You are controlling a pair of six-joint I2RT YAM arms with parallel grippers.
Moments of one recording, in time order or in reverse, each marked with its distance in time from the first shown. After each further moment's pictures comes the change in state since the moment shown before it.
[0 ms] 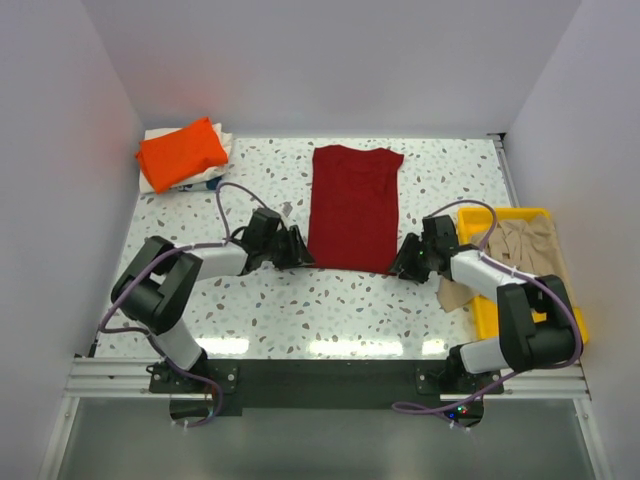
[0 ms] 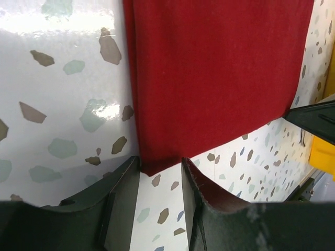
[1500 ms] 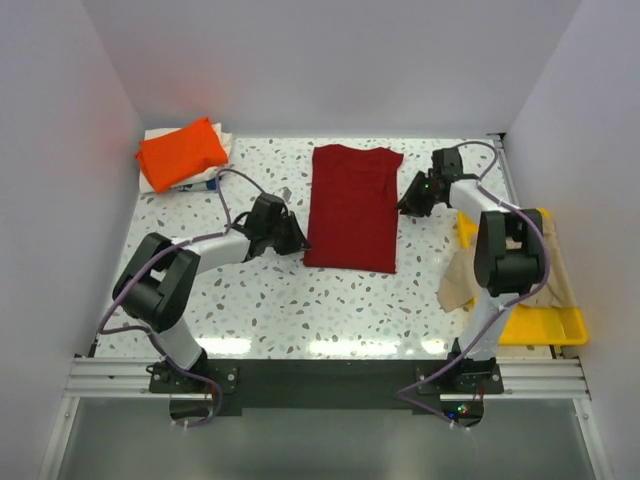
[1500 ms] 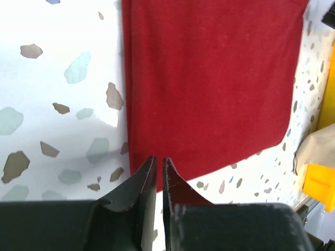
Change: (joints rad) left arm 0.007 0.044 0.143 -0.094 -0.080 -0.029; right arm -0.158 0.573 0.753 -0.162 -0.093 -0.053
